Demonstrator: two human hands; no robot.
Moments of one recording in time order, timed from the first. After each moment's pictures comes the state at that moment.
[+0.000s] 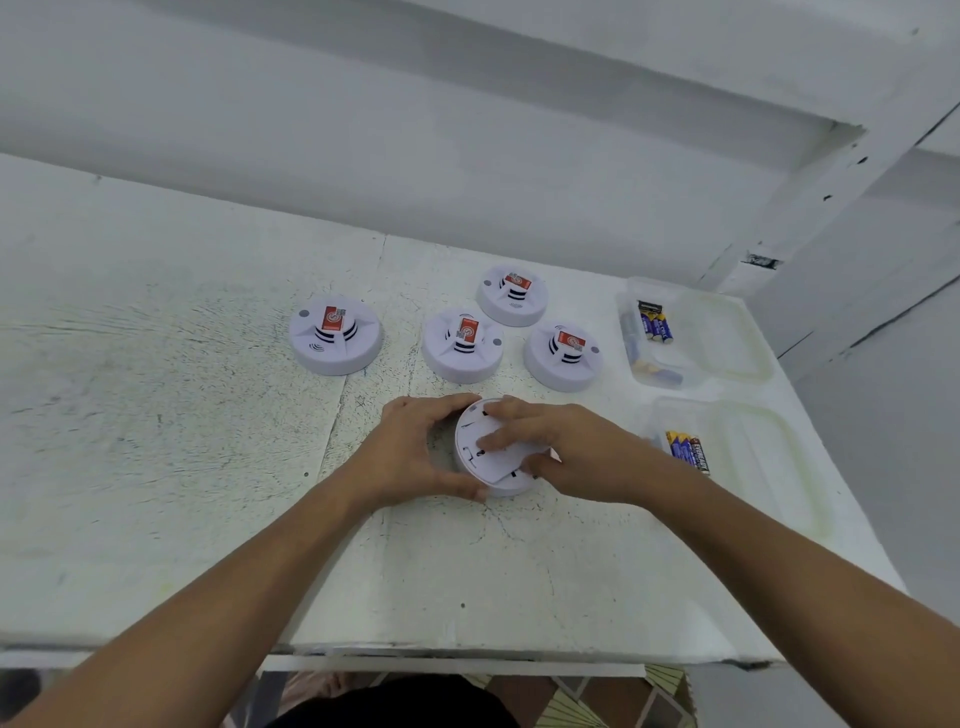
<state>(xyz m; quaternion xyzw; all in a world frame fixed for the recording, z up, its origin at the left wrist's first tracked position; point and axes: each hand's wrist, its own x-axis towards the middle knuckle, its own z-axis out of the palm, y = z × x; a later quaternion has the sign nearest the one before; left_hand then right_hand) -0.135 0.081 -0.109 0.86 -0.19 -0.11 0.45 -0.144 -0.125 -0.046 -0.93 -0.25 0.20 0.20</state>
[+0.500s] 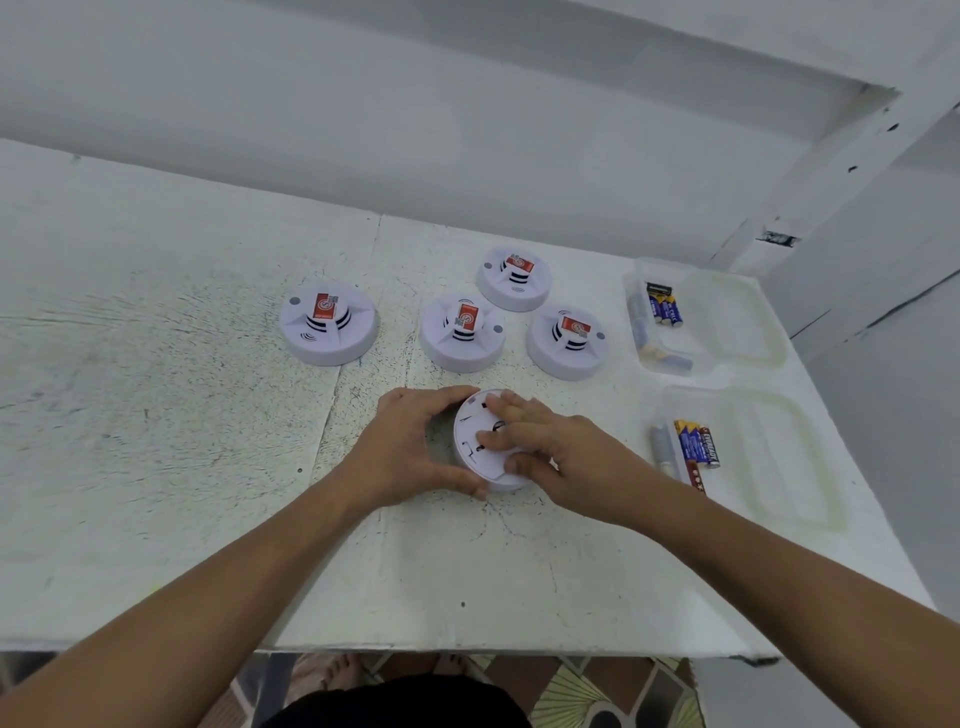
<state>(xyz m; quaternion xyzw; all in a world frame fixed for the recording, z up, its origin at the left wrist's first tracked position) -0.133 0.078 -0.113 0.87 -0.20 -0.08 0.45 -0.153 -0.129 -0.072 -0.92 -0.26 0.14 0.25</state>
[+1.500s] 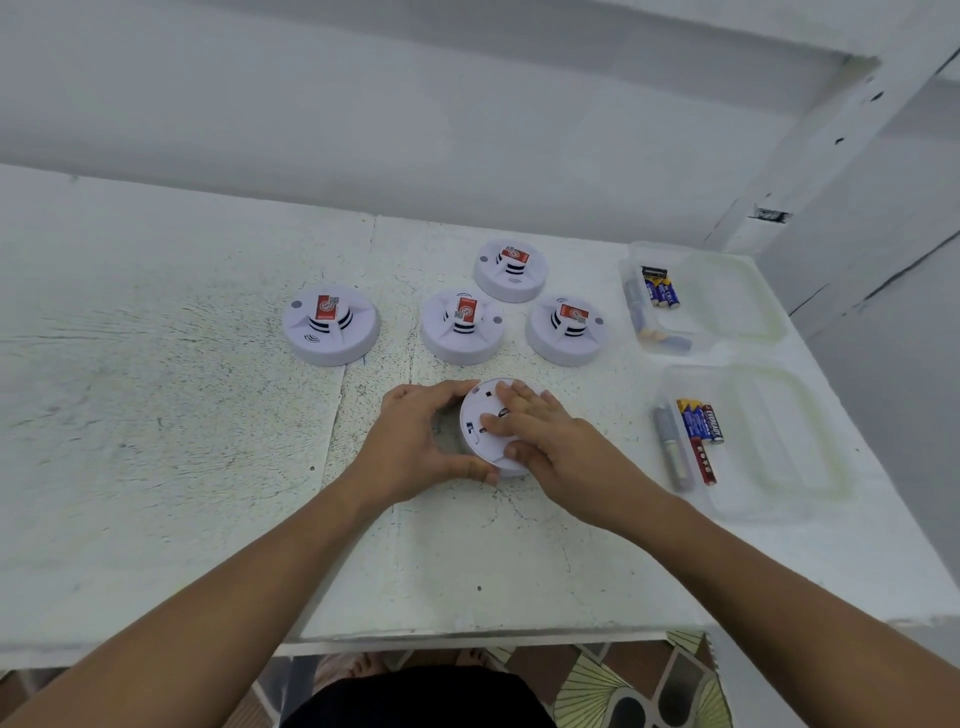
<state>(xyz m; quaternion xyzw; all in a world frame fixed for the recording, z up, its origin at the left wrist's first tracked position) -0.140 0.077 -0.113 0.87 -0.15 -0.09 0.46 -0.171 -0.114 -0.085 -0.94 -0.20 0.10 0.26</state>
